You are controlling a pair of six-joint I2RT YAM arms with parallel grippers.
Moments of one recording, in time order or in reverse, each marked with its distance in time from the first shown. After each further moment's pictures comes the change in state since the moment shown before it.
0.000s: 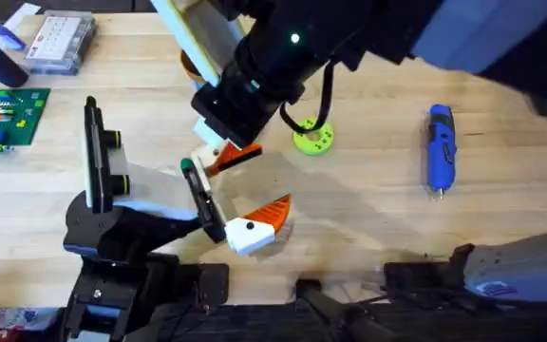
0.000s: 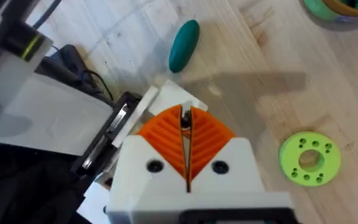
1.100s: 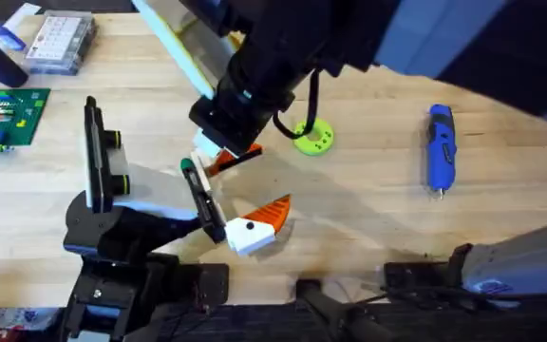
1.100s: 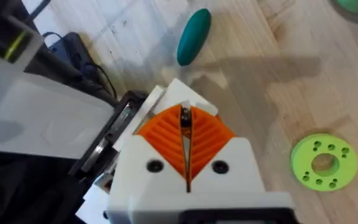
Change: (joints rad) left arm 0.000 0.000 0.000 0.000 0.000 0.000; right arm 0.003 0.045 0.000 -0.013 -0.045 -0.016
